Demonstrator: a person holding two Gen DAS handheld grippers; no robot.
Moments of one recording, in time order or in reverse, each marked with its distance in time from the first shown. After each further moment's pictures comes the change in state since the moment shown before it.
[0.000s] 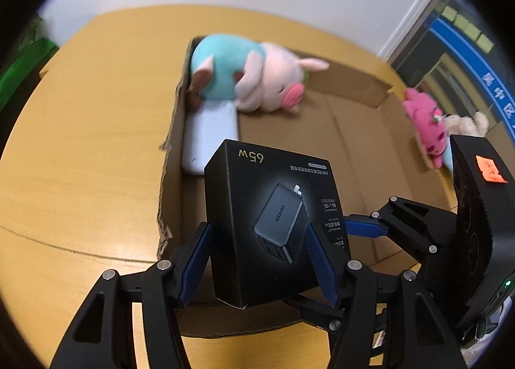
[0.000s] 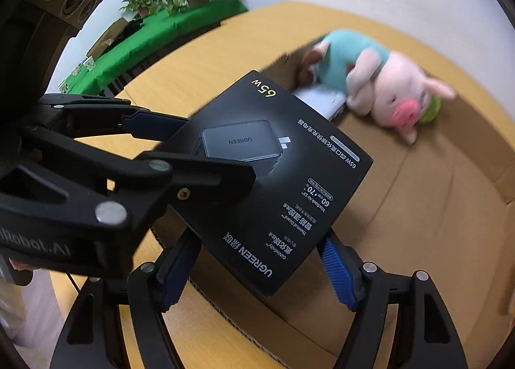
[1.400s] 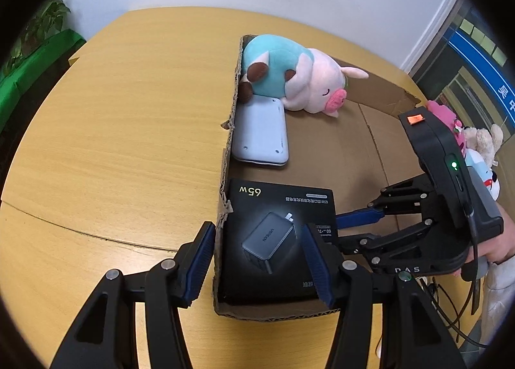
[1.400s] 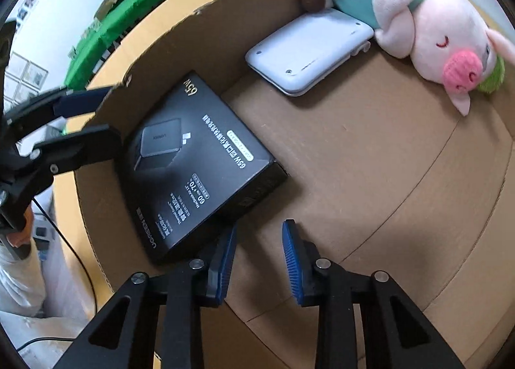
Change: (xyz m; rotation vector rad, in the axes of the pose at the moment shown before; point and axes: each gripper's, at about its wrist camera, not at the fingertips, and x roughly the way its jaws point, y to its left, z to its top) left arm -0.011 0.038 -0.014 -0.049 -0.053 0.068; right arm 0.058 -0.055 0.009 -0.038 0.295 0.142
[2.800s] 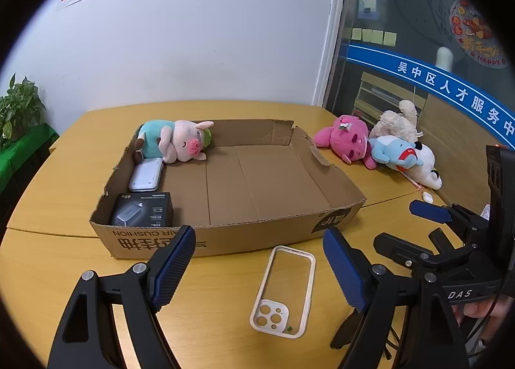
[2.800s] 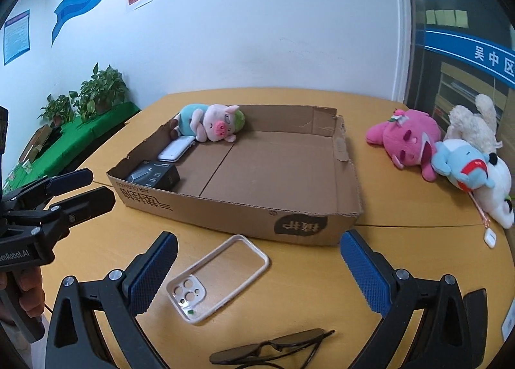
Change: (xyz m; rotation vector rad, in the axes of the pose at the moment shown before) left arm -0.121 -0.168 -0.137 0.255 -0.394 -0.099; right arm -0.178 0.084 -0.317 0.453 -0.763 -0.513
